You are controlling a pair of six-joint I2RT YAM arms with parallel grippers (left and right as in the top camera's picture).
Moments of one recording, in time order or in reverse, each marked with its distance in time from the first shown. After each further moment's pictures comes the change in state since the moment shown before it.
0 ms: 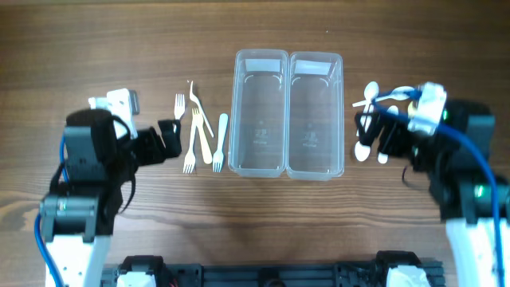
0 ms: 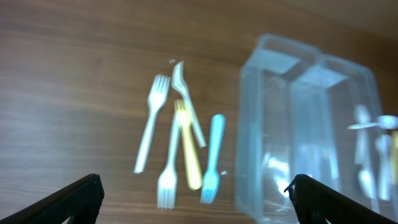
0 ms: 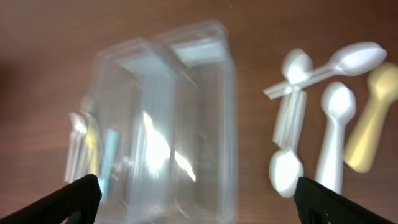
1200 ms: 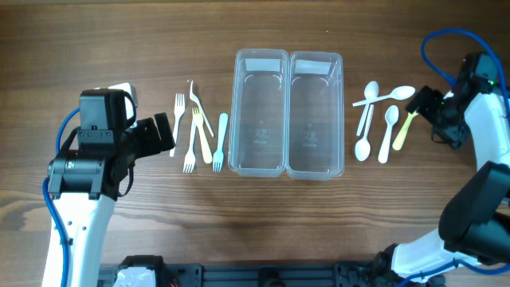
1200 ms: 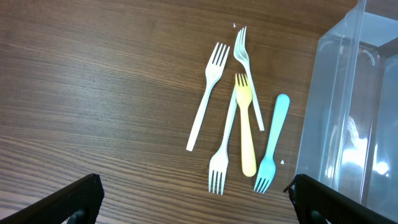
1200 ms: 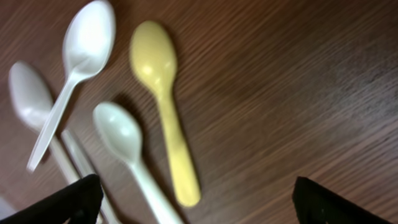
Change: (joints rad) left arm 0.000 0.159 0.040 -0.088 -0.173 0.018; right arm -0.349 0.747 0.188 0.034 0.264 0.098
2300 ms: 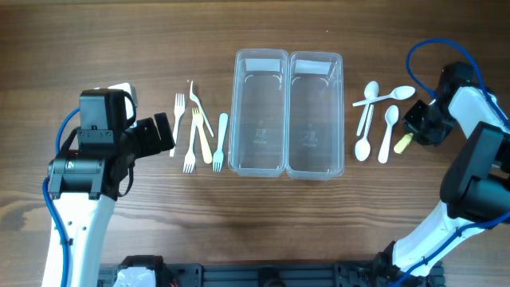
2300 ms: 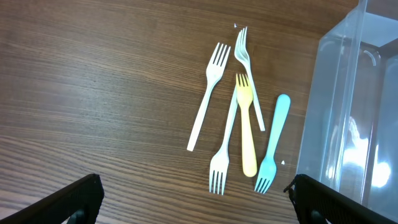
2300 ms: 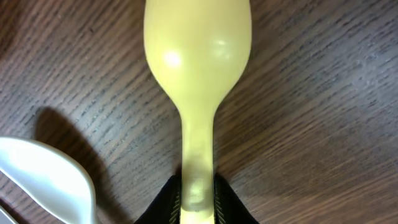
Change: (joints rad) left arm 0.000 0.000 0.000 0.000 -0.003 0.000; right arm 0.023 0.225 0.007 0.043 -0.011 0.045
